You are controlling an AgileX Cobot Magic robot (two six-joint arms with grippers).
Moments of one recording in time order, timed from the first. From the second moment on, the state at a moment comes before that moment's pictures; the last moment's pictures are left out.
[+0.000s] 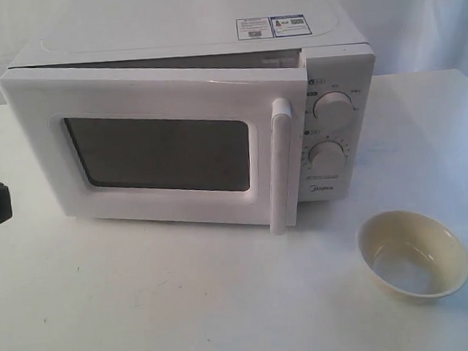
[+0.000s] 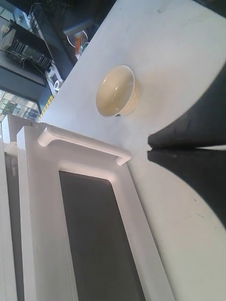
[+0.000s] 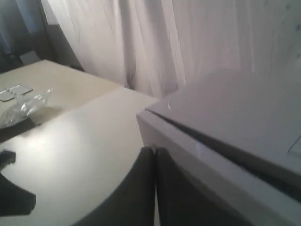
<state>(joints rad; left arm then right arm) -0.35 0.51 -0.57 -0.88 0.67 0.70 0.44 0.97 -1.01 1.00 0.45 -0.82</state>
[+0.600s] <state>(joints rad) -0.35 0.51 -0.57 -0.88 0.67 0.70 0.99 1.26 -0.72 1.01 -0.47 -0.81</state>
